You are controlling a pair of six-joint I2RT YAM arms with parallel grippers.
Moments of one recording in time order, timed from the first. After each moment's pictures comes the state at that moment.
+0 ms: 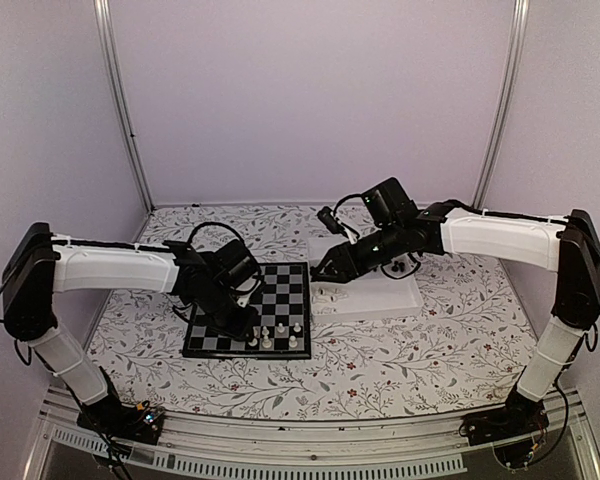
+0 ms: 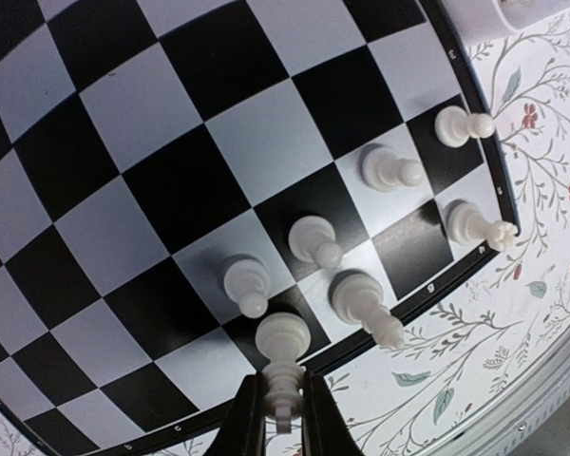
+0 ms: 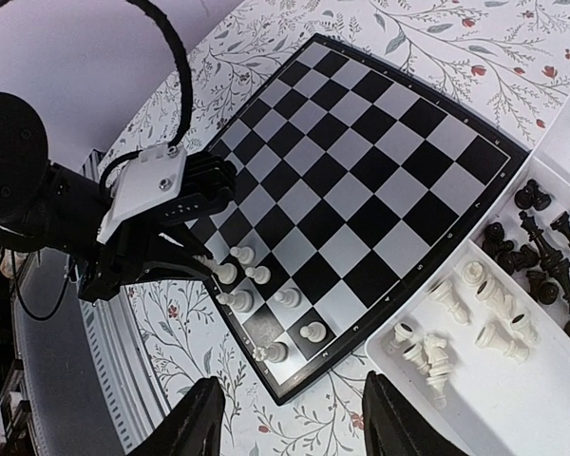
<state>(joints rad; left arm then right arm) -0.86 1.63 1.02 -0.67 0.08 -0.43 0.75 1.75 1.34 -0.38 -0.50 0.20</state>
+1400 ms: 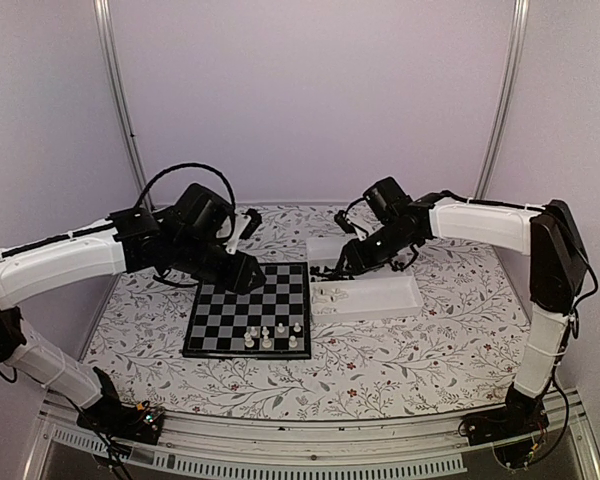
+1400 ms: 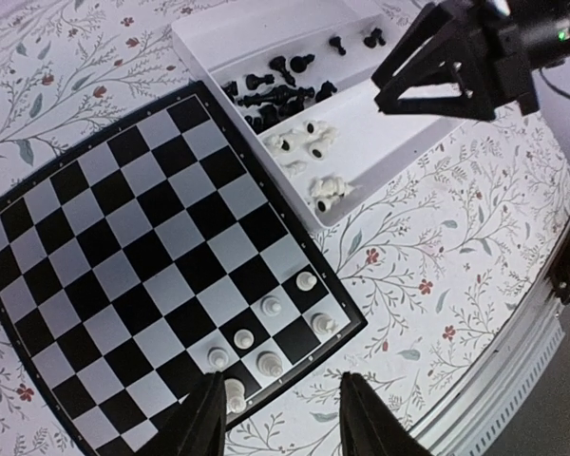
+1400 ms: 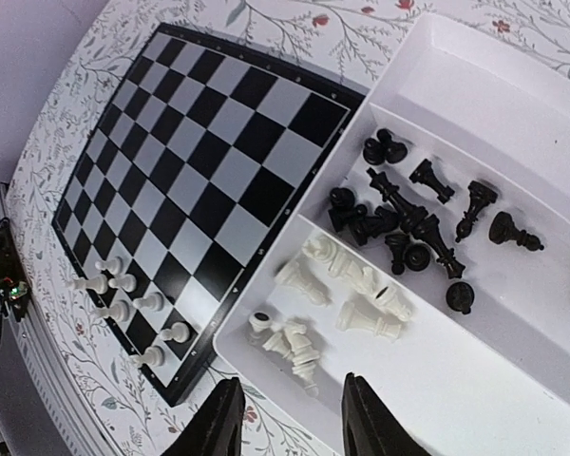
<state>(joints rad) -0.86 1.38 1.17 -0.65 0.00 -0.37 0.65 1.86 1.45 -0.54 -0.37 0.17</state>
